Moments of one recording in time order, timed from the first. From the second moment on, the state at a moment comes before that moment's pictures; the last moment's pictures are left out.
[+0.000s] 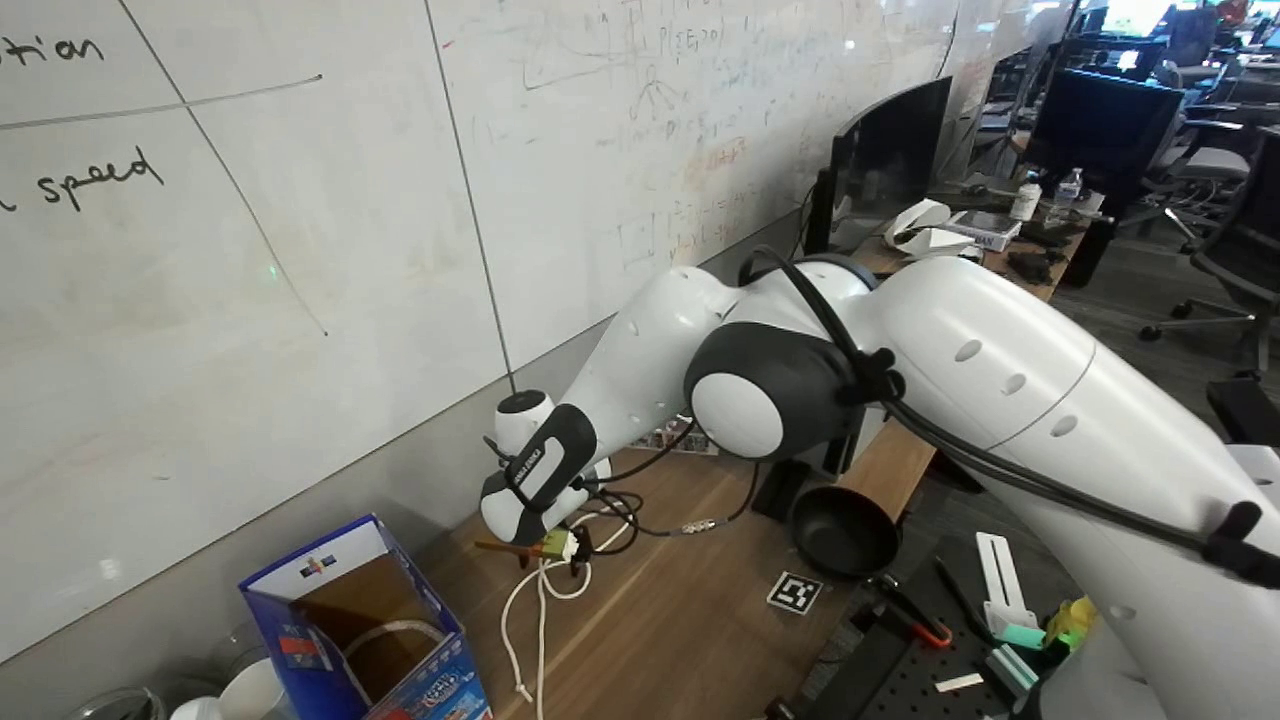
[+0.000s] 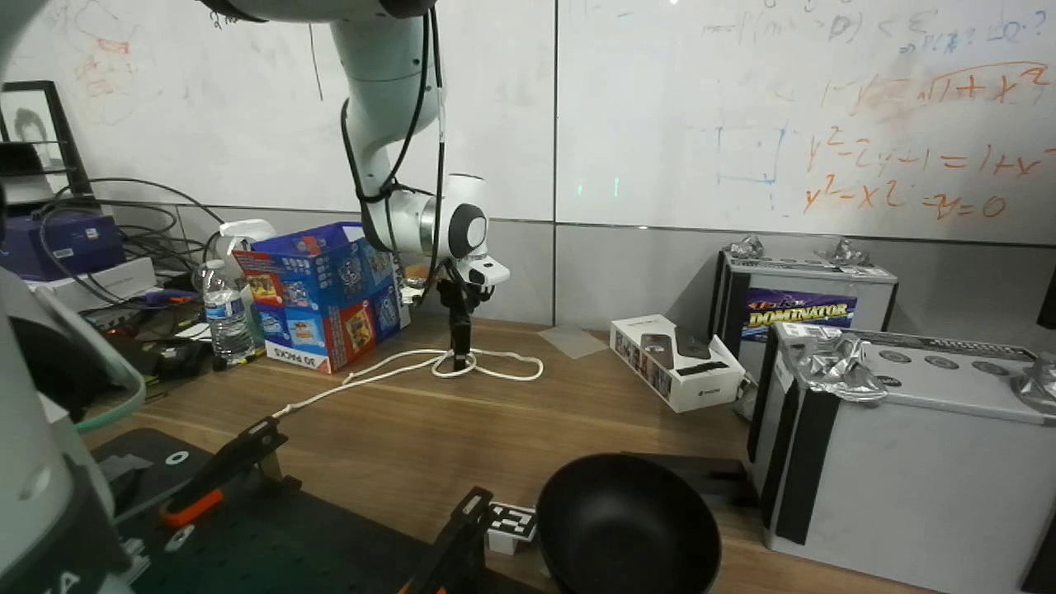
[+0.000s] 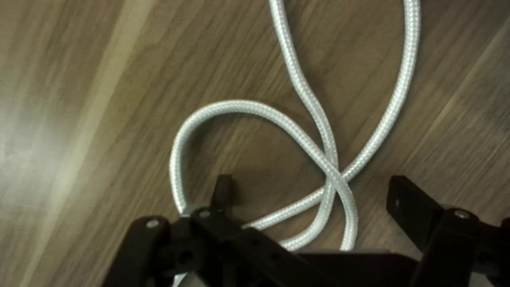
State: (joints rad) arm 0.27 1.06 0.02 -1.53 0.09 2.54 1.09
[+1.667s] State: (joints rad) arm 0.04 1.01 0.30 -1.64 0.37 2.58 0.56
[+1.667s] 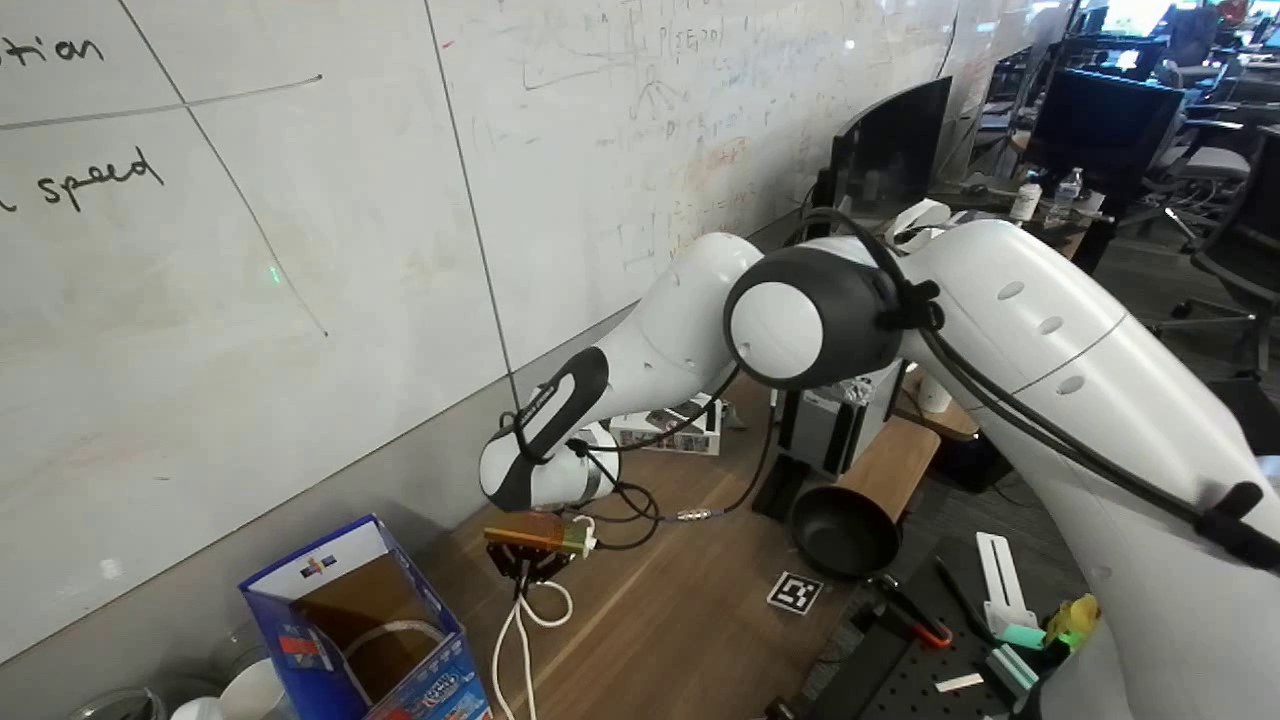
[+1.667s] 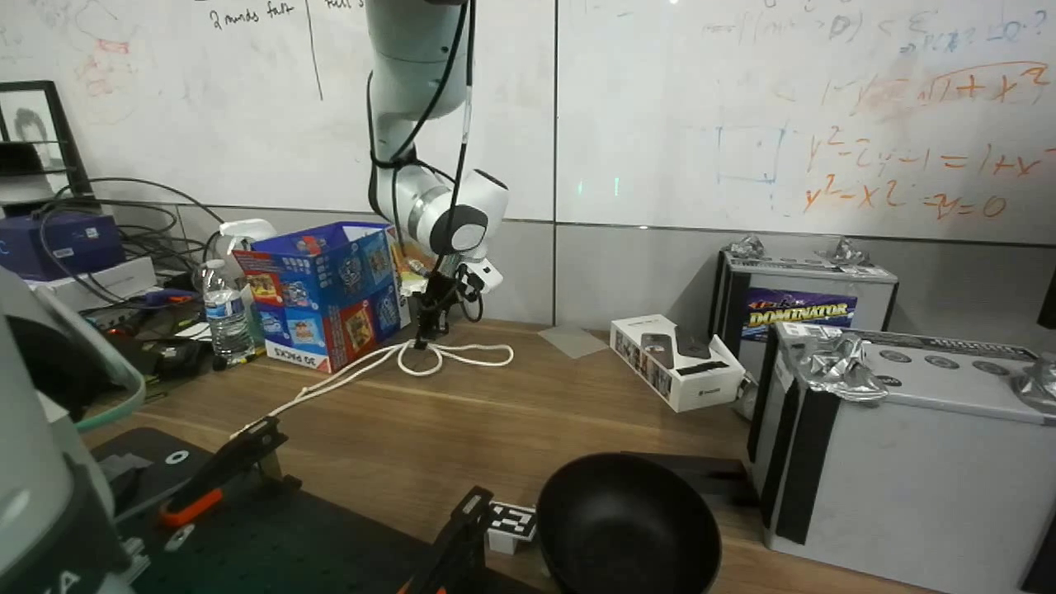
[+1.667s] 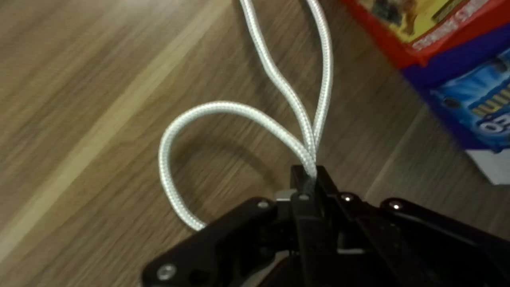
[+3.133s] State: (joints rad) arm 0.06 0.21 0.46 -2.07 0.56 3.00 0.18
